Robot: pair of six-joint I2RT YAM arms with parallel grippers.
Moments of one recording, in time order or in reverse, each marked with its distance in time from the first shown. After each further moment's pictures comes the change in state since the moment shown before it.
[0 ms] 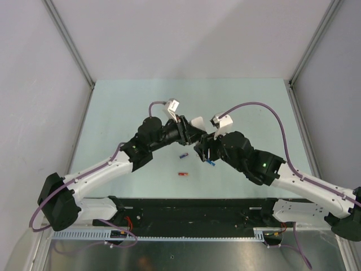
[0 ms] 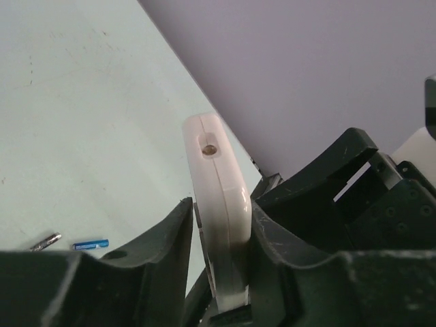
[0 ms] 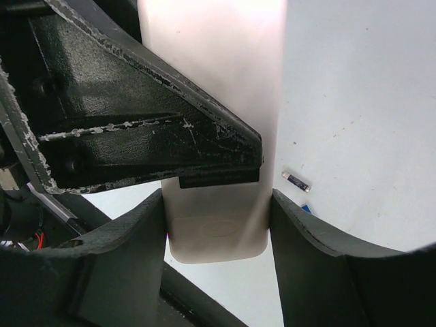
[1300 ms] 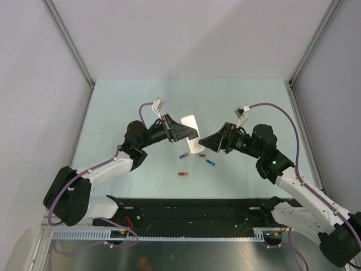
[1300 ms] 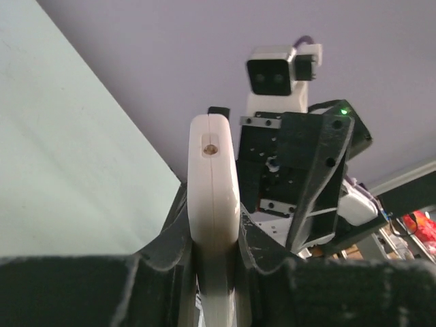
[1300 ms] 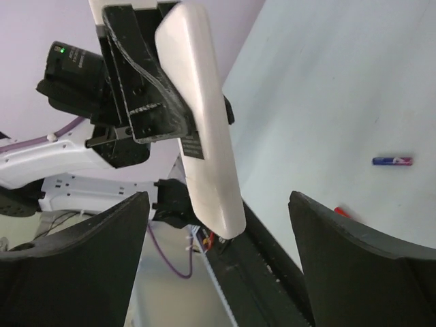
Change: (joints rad) left arm 0.216 0.075 -0.219 0.580 0.384 -0.356; right arm -0.486 -0.129 -0.267 0.410 -0.802 0.452
